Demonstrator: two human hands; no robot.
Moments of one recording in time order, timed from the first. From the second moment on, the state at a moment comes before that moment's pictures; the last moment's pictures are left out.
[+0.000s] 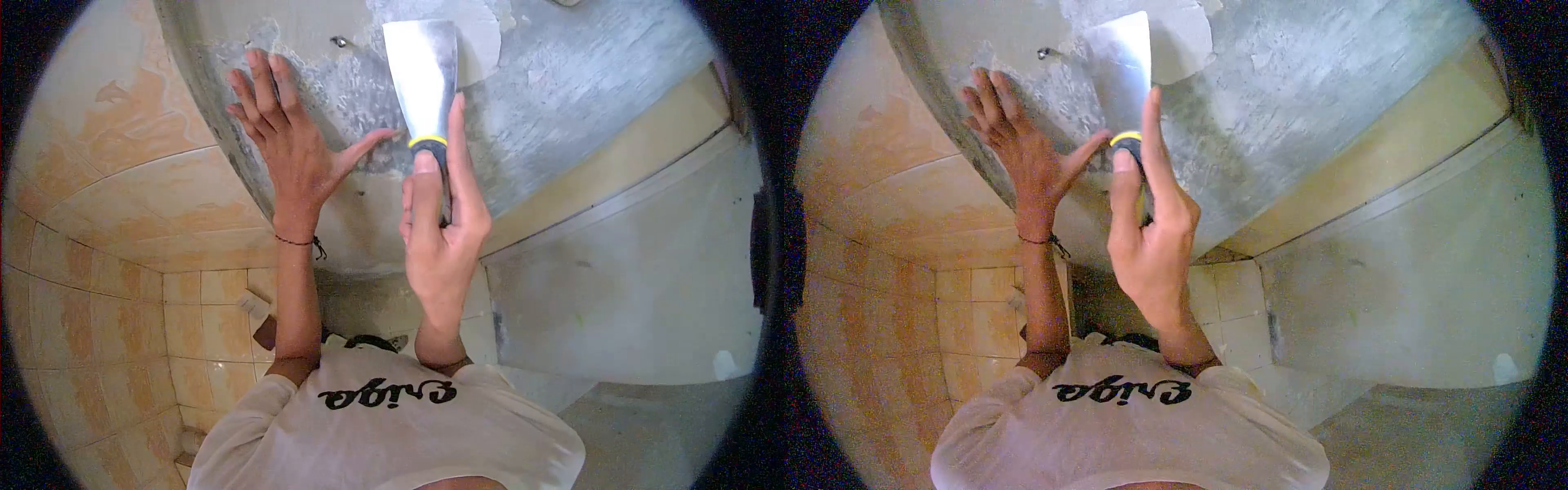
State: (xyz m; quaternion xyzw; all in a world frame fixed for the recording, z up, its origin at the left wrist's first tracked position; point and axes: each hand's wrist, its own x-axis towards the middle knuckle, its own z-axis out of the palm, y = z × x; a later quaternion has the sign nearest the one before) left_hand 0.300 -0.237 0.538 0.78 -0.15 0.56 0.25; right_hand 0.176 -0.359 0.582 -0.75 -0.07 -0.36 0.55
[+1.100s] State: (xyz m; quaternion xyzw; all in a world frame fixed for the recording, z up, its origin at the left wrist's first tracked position) left_hand 0.294 -0.234 0.542 0.78 -0.15 0.55 0.26; right_hand 0.177 -0.370 0.576 -0.76 -0.09 -0.37 0.52
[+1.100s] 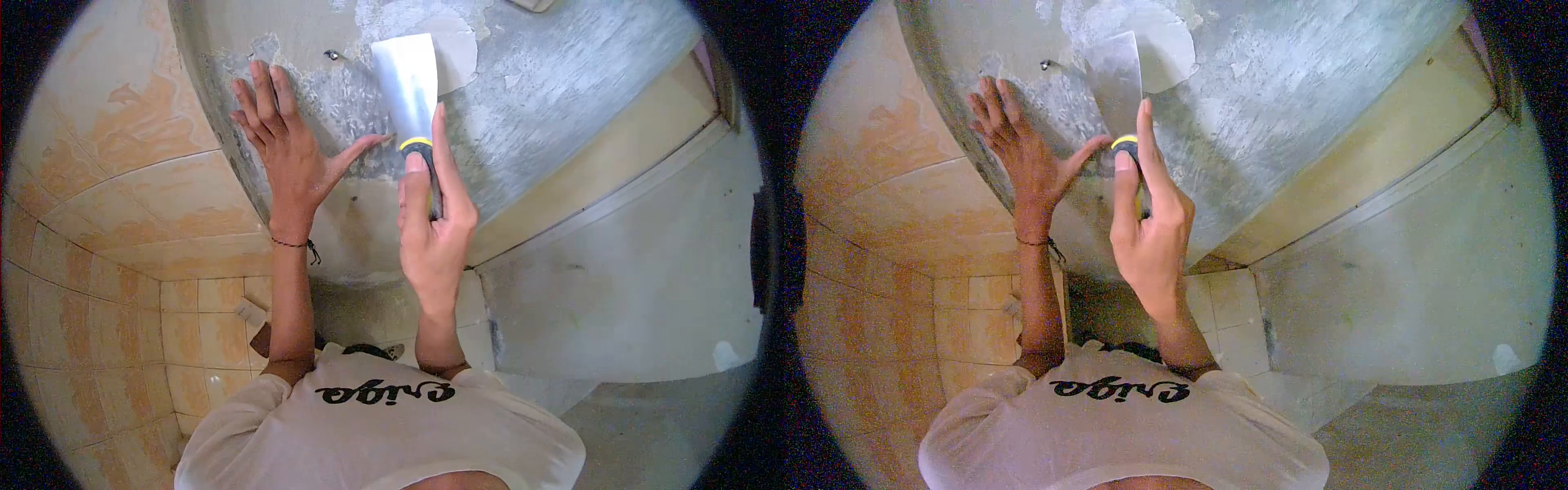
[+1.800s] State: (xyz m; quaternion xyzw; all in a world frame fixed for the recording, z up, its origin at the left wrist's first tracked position) left_hand 0.292 -0.234 0.544 0.78 -0.15 0.54 0.26; right_hand 0.176 -0.363 0.580 -0.77 -0.08 -0.39 0.50
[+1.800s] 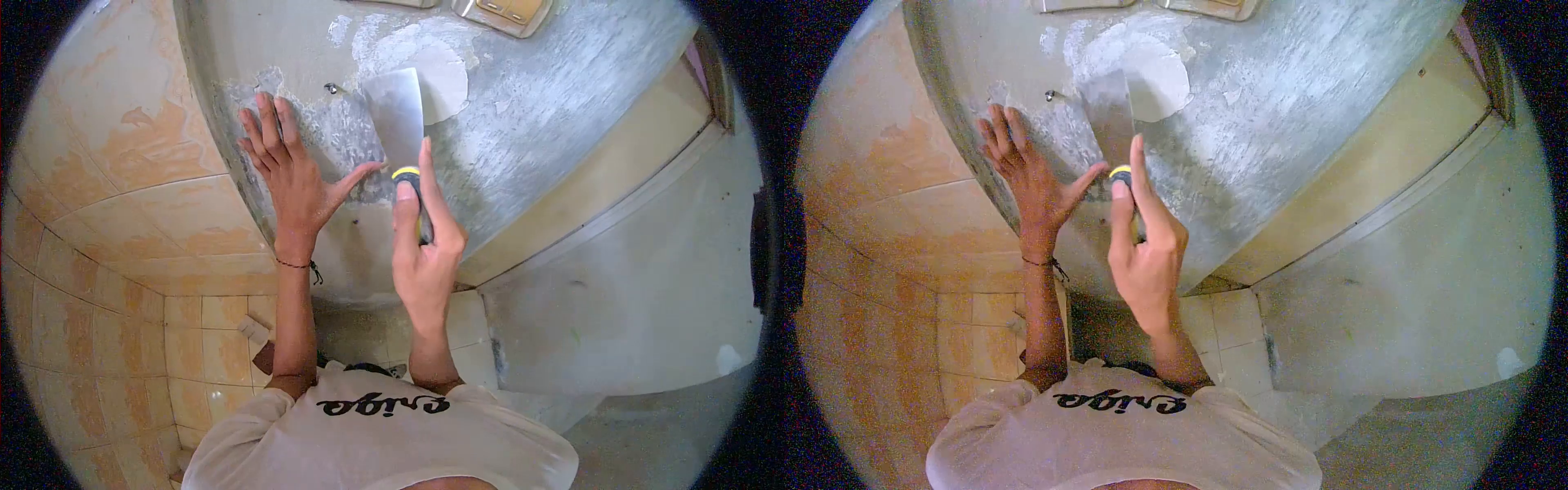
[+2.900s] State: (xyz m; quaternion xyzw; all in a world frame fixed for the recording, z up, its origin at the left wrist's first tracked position) left_hand 0.291 -0.235 0.544 0.78 -0.14 0.54 0.27; right_hand 0.175 -0.357 0.584 -0.77 -0.09 -0.45 0.44
